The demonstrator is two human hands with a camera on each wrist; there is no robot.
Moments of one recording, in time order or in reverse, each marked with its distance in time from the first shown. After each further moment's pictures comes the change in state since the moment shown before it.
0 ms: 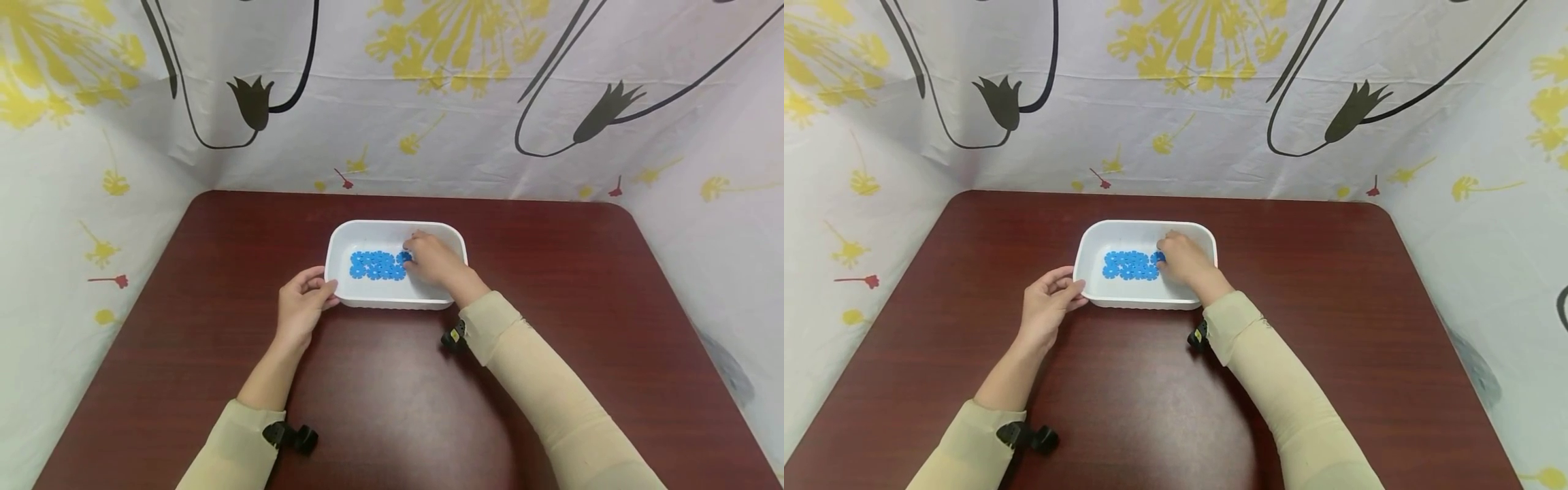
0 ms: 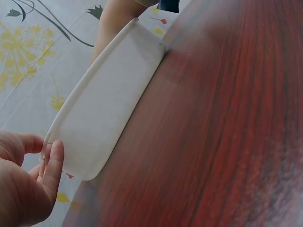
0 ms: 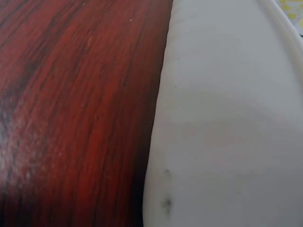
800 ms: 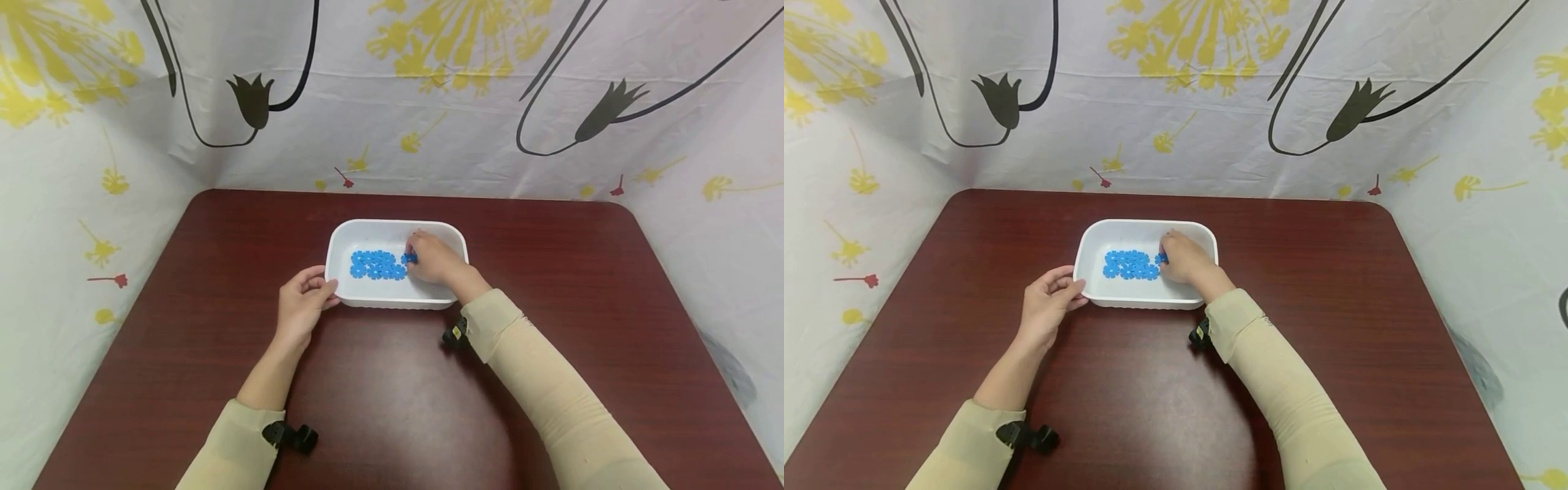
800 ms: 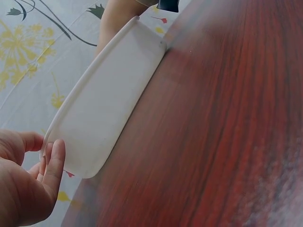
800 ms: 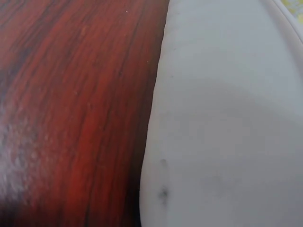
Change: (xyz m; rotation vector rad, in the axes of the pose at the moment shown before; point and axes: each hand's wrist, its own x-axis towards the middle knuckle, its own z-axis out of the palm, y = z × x) left_hand 0.002 -0.002 -0.002 0.002 -0.016 0.009; right_hand 0.003 0.004 0.005 0.116 -0.039 0.093
